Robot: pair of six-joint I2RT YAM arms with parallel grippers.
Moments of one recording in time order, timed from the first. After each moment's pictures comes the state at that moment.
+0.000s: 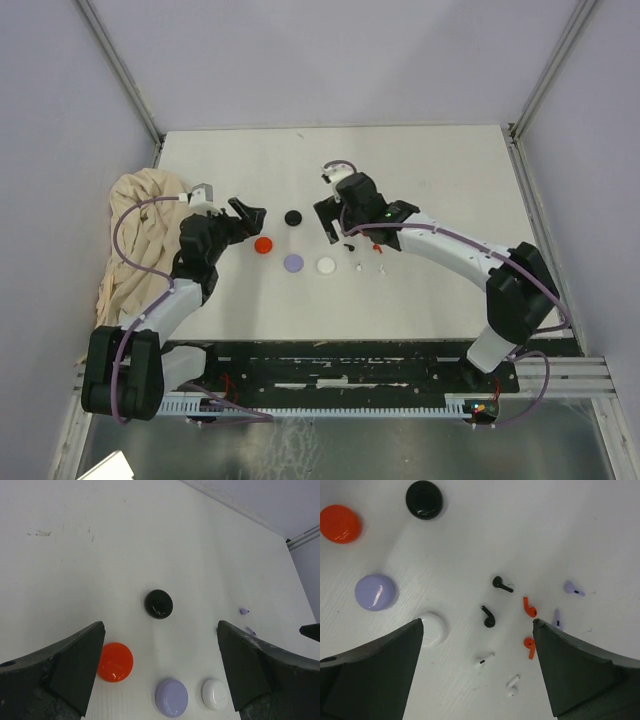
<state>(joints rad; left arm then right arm) -0.12 1.15 0.44 0.50 0.16 -0.53 0.73 1.62 1.25 -0.34 0.21 0.12</state>
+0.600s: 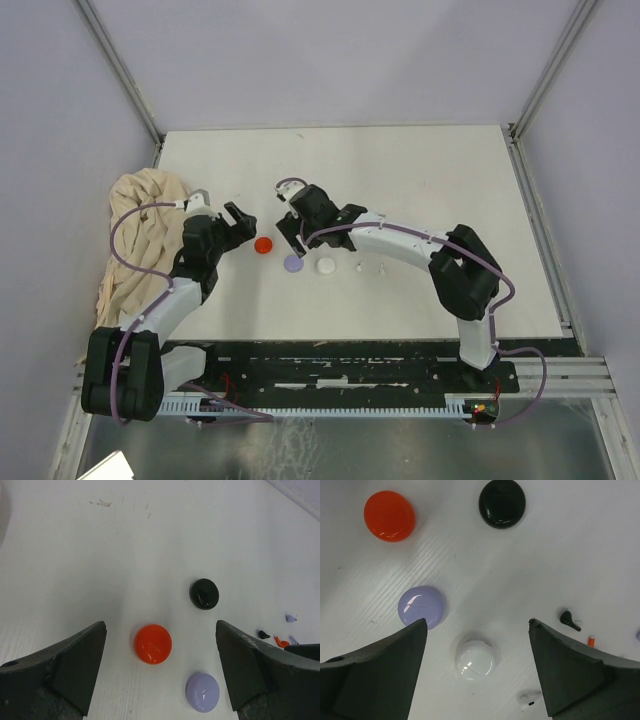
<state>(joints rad) -0.12 1.14 0.45 0.31 -0.02 -0.53 0.89 1.95 1.51 -0.37 0.20 0.09</state>
